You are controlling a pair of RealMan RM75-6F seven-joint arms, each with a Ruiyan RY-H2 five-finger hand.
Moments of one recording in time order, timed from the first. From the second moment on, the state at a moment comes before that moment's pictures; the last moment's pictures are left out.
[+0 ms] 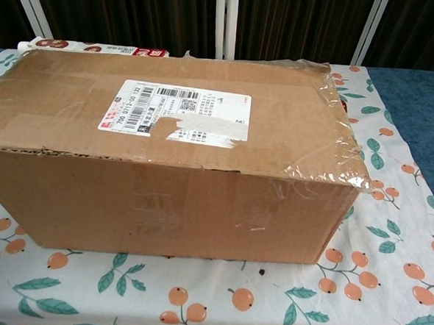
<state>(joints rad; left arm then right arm) -0.60 -0.86 -0.12 -1.86 1.66 1.04 -0.65 -0.02 -0.92 0.11 -1.71 -1.46 1.59 0.21</state>
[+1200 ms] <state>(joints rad) -0.74 -0.91 -0.10 -1.90 1.57 0.84 -0.57 -0.03 -0.94 0.12 -1.66 -1.43 1.57 0.25</state>
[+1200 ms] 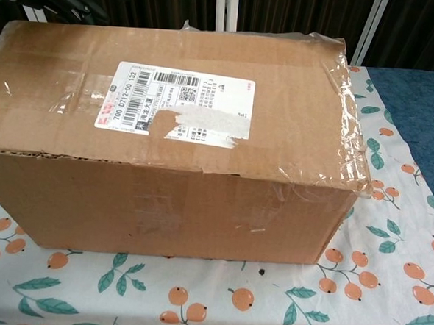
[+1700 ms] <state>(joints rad) -0.68 -0.71 -0.02 -2.01 1.90 1.04 -0.97 -0.02 -0.95 0.13 -1.64 -1.44 1.57 0.26</state>
